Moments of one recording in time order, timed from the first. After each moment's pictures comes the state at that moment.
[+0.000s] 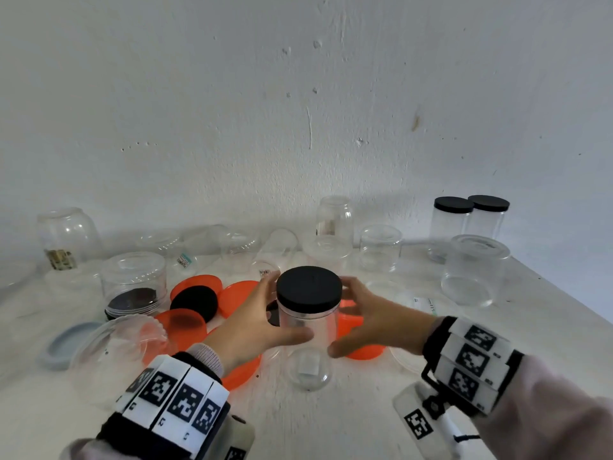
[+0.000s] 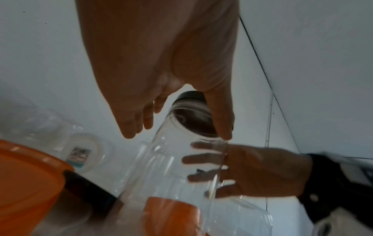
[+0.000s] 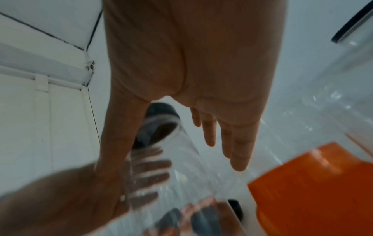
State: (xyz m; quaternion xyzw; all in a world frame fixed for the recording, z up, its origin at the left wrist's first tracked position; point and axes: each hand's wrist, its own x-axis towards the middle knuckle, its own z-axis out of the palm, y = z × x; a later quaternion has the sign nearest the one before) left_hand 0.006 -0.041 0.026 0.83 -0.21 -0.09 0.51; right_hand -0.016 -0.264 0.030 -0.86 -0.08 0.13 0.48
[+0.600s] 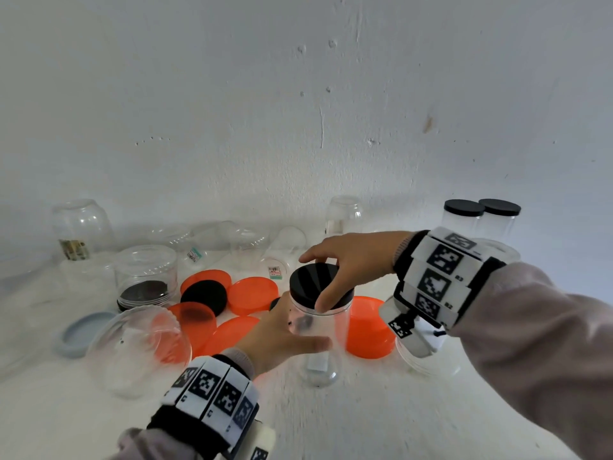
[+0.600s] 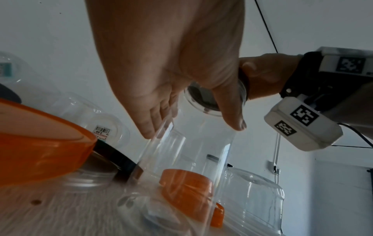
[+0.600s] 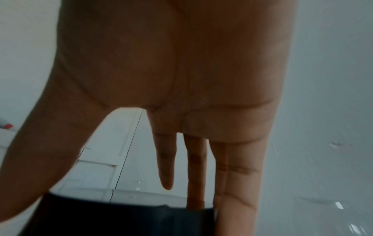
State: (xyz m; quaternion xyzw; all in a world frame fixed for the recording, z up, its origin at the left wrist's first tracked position) left_hand 0.006 -0.052 0.000 0.81 -0.21 -0.13 0.54; right_hand 0.009 -0.217 0.130 -0.97 -0.18 0.15 0.08
